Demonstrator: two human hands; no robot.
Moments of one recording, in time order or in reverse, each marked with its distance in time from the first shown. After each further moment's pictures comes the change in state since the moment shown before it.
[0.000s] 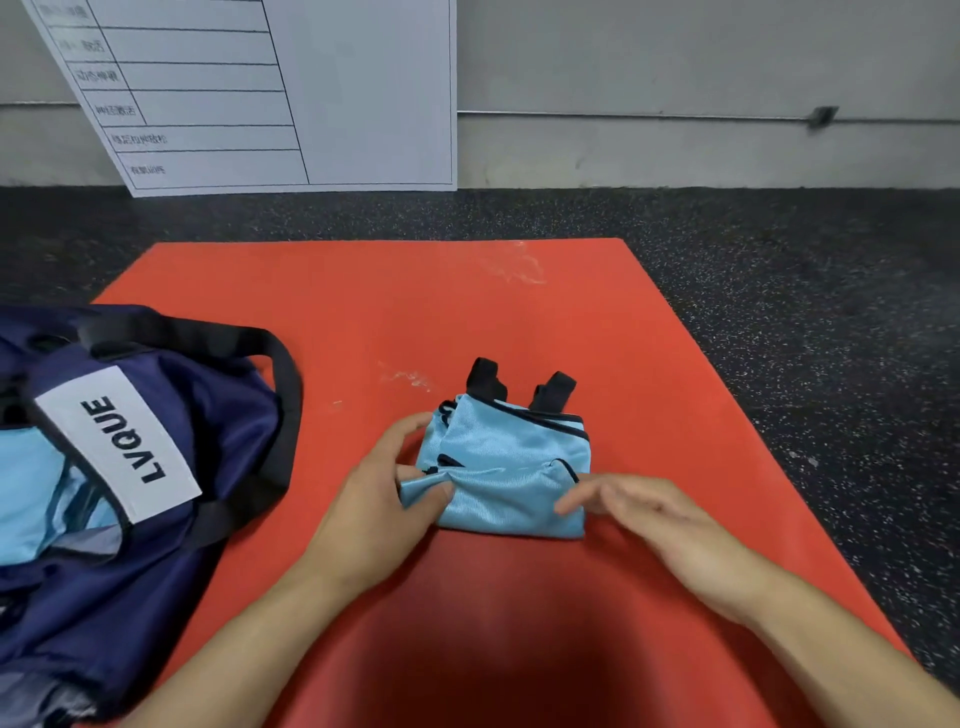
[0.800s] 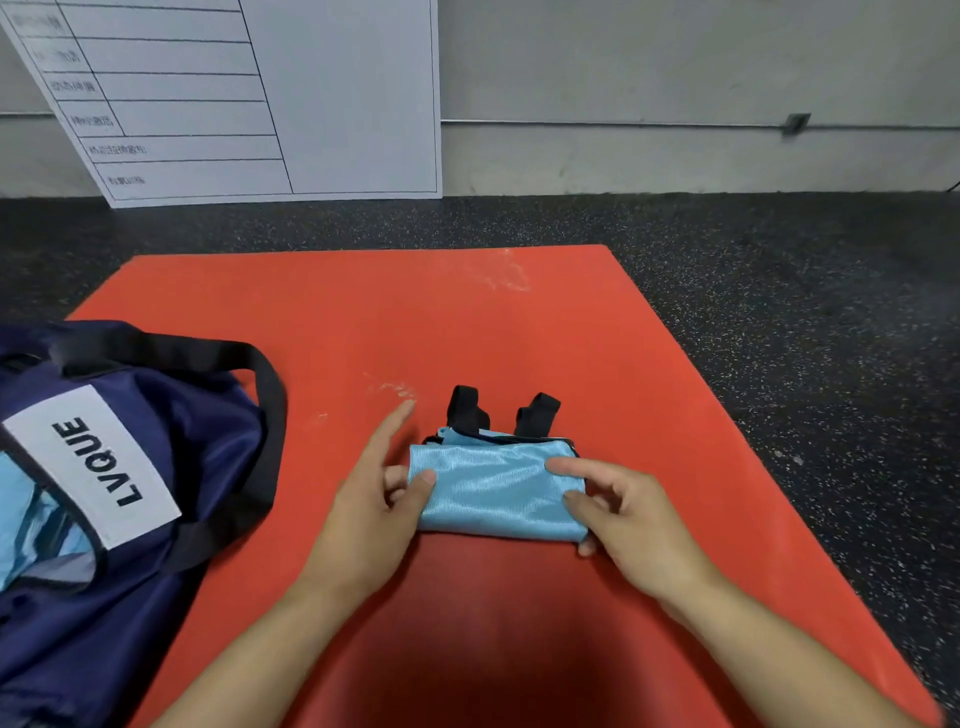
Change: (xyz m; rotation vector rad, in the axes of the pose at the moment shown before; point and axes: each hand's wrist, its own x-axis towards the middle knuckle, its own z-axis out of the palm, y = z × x) left_hand 0.003 0.009 0.013 -0.247 0.082 0.012; right_hand 0.017 0.010 0.015 -0.140 0.388 0.151
